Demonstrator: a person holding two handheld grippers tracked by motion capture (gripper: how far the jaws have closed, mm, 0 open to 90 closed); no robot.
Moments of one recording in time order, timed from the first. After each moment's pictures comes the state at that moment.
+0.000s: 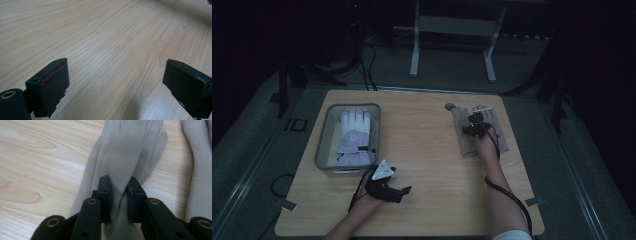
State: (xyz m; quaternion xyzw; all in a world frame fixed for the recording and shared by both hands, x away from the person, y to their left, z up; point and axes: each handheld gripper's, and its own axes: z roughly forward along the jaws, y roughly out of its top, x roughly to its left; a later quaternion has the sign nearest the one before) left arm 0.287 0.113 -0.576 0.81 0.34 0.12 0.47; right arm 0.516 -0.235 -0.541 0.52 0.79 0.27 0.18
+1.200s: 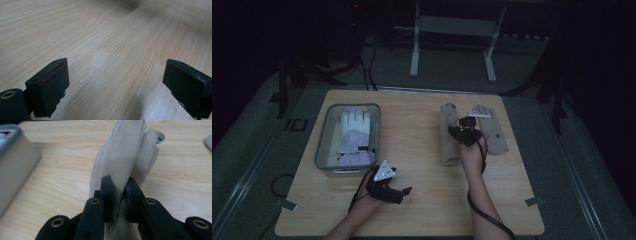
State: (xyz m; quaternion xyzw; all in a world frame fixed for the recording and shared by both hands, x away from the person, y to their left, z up) left arm 0.286 0.111 -0.576 0.81 0.33 0.13 0.46; right arm 0.427 -0.174 -0.480 0.55 0.72 0.39 0.18
